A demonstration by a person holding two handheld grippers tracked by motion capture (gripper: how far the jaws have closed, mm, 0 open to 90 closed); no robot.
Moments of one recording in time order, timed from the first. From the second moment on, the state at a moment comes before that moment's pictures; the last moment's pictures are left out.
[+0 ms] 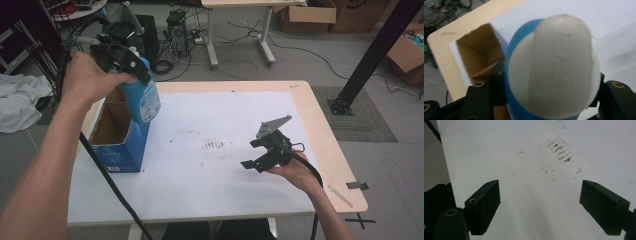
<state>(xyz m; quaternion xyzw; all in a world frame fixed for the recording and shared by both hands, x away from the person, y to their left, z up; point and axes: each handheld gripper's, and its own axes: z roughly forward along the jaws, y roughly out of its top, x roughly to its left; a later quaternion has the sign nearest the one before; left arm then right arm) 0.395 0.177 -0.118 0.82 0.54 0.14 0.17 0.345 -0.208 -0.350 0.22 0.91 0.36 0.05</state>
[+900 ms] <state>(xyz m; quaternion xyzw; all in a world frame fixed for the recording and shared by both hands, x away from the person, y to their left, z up) 0.384 0.238 -0.155 0.72 0.66 0.17 0.14 0.349 -0.201 -0.354 0.22 0.91 0.35 0.05</state>
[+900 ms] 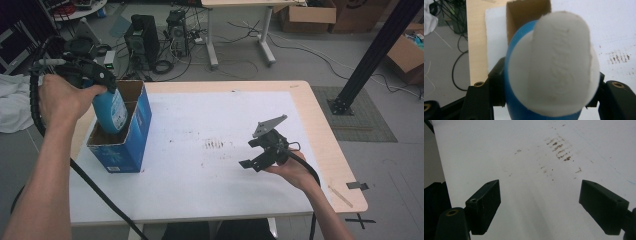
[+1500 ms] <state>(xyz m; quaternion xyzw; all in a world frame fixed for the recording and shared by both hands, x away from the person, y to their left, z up) 0.389 0.241 -0.201 0.72 0.66 0.15 0.13 0.347 -0.203 -0.352 0.22 0.92 0.33 0.06</state>
